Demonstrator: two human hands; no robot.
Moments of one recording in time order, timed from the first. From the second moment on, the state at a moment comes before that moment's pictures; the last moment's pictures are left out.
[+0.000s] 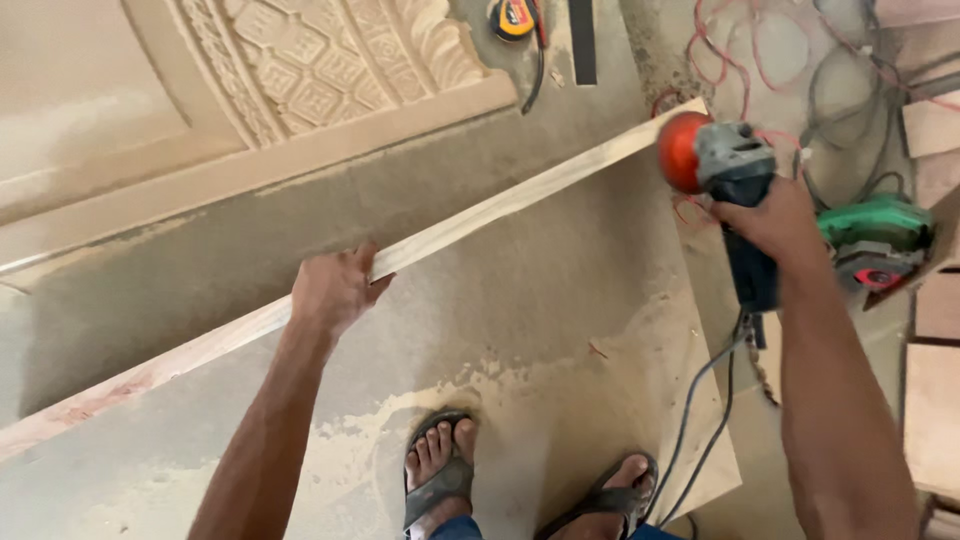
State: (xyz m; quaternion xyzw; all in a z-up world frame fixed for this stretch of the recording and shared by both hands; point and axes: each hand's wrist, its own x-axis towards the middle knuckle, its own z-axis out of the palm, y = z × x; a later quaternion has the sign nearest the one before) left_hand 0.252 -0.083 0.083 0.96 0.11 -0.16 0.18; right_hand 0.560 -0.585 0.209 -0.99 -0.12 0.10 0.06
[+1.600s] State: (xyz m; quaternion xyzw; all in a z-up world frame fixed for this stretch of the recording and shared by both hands) left_hand 0.305 -0.133 0.098 0.97 0.08 -0.10 0.20; right_hand 0.412 -0.480 0.208 -0.95 -0.11 0.19 0.22
